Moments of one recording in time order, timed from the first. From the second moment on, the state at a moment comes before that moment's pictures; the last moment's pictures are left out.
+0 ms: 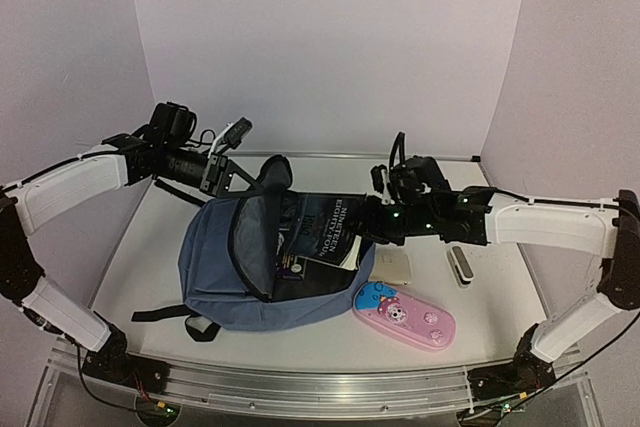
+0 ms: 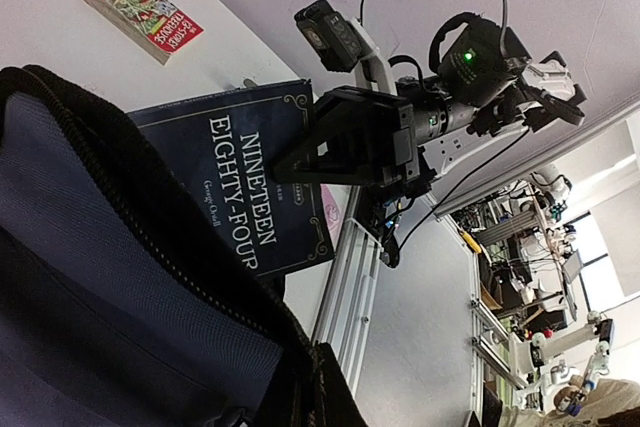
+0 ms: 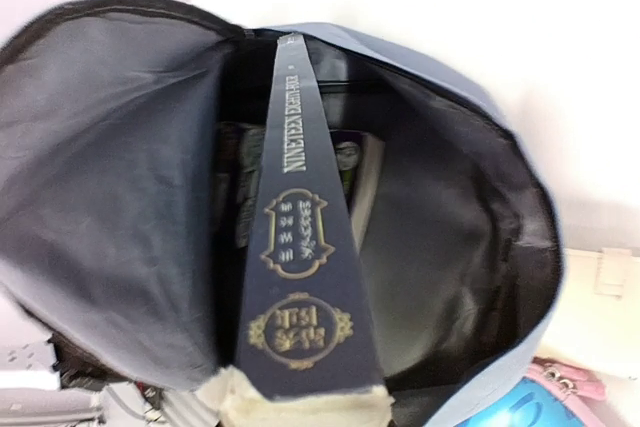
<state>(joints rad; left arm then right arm) -0.49 1.44 1.22 -0.45 1.05 -0.19 0.88 1.49 1.06 -0.20 -0.04 0.84</state>
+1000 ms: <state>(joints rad) -0.44 1.42 1.17 -0.42 1.12 -0.18 0.88 1.96 1.27 0.06 -0.29 0.94</state>
